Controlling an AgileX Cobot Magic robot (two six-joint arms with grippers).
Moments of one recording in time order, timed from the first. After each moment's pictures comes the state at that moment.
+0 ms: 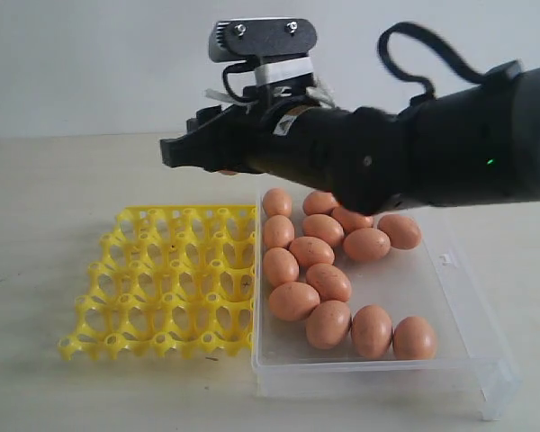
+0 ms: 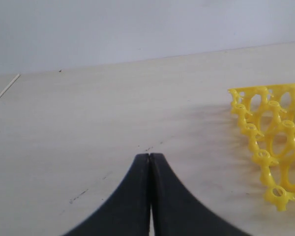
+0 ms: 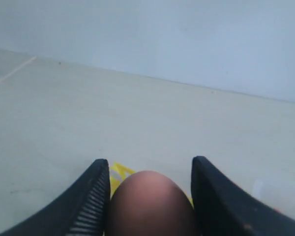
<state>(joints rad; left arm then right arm) -0.01 0.01 0.00 0.11 0.33 -0.03 0.76 1.76 -1.06 0.42 -0.28 -0.19</state>
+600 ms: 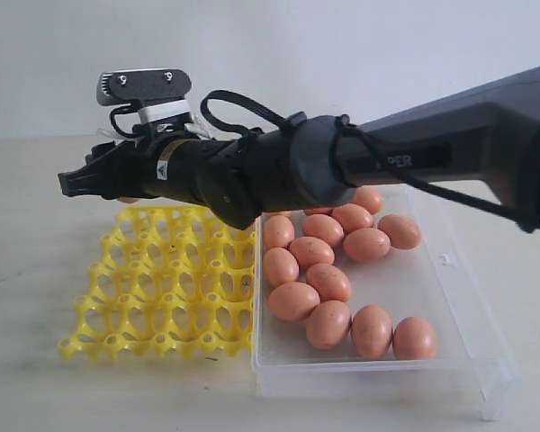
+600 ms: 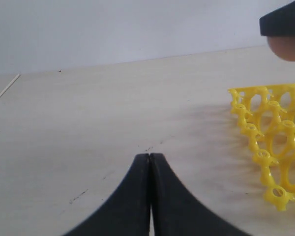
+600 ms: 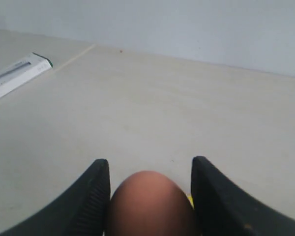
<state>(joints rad) -0.01 0.01 0.00 0.11 0.33 -0.03 0.82 2.18 -1.49 -0.05 -0.23 0.32</state>
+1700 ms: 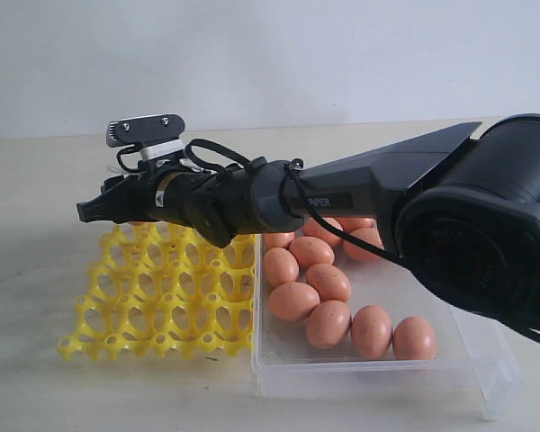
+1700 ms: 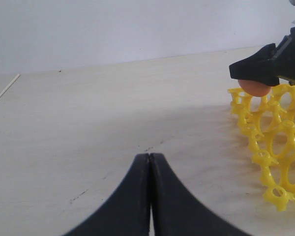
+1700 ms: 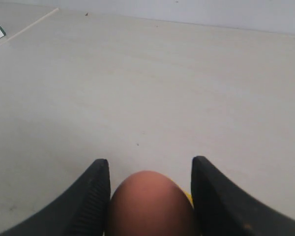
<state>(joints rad) -0.01 0.01 0.00 0.11 0.33 -0.03 0.79 2.44 -1.73 -0.05 -0.19 0.30</state>
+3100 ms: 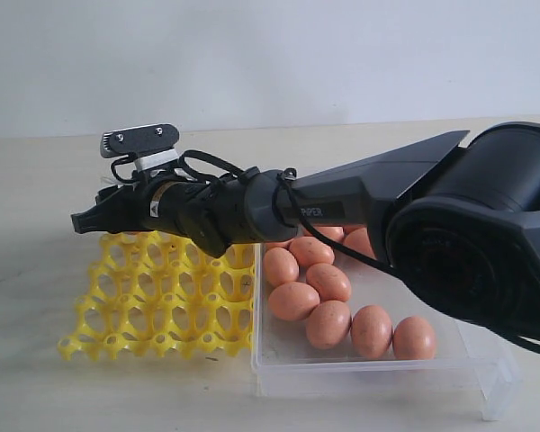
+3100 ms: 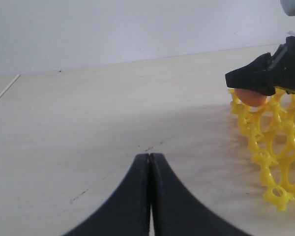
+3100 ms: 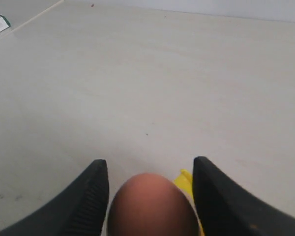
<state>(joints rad) -0.01 0.01 0.00 0.11 0.33 -0.03 0.81 2.46 -1.73 -0.05 -0.20 0.31</state>
